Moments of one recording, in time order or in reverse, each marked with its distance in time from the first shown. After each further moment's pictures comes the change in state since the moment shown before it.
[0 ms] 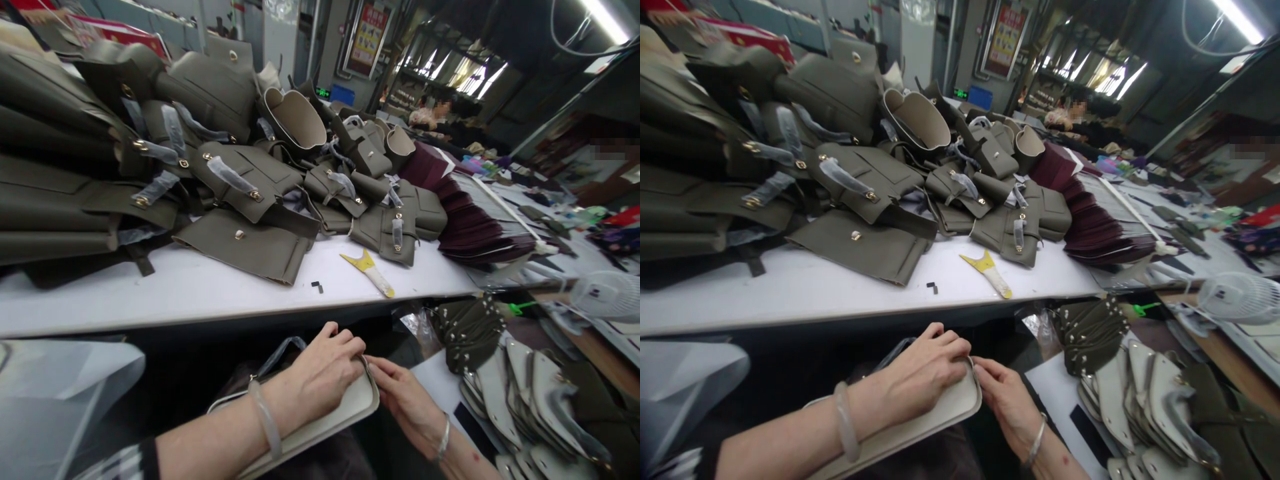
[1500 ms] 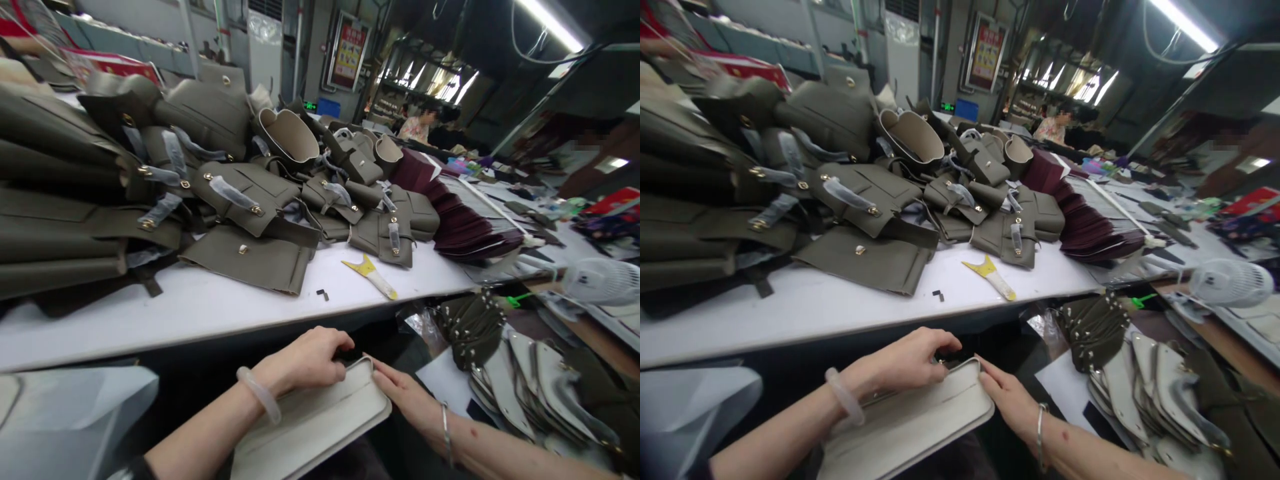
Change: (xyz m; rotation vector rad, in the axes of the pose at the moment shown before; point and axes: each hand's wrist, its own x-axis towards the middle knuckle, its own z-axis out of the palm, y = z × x) left_hand -0.018 -0.040 -0.021 -0.508 -0.138 -0.326; right_hand 0.015 0.014 -0.009 -0.472 -0.037 -0.054
